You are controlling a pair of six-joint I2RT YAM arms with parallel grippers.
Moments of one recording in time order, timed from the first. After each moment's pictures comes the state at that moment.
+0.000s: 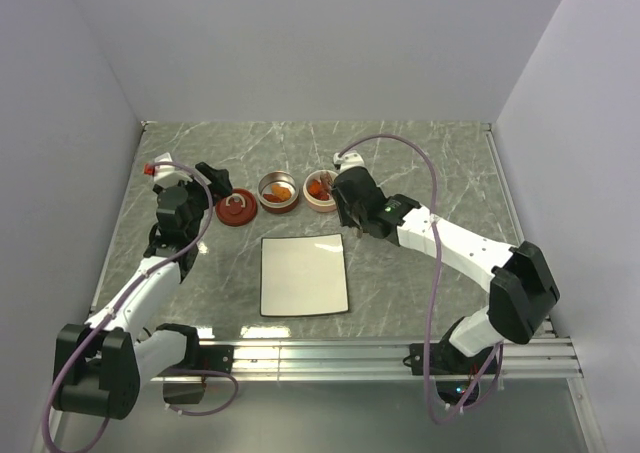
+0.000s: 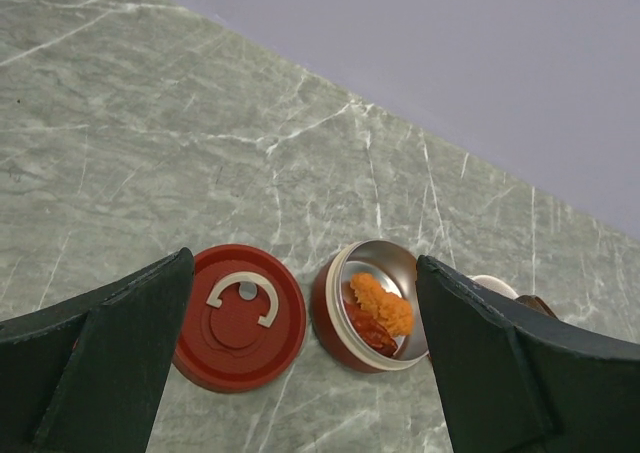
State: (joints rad) left arm -0.14 1.05 0.54 0.40 -0.18 -0.52; right arm 0.77 1.49 1.13 -0.40 0.33 0.27
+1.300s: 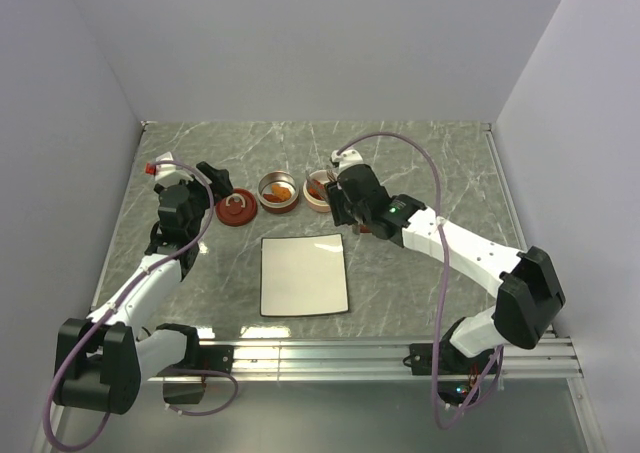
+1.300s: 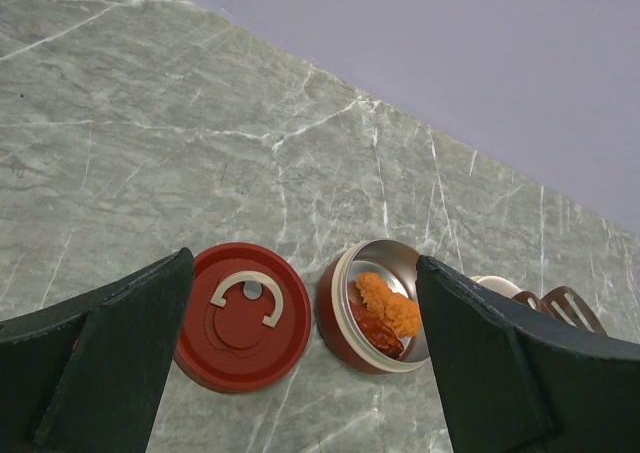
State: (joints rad) left arm -0.14 1.08 0.55 0.40 -0.19 -0.52; right arm 0.76 1.45 1.14 -0.36 0.27 0.23
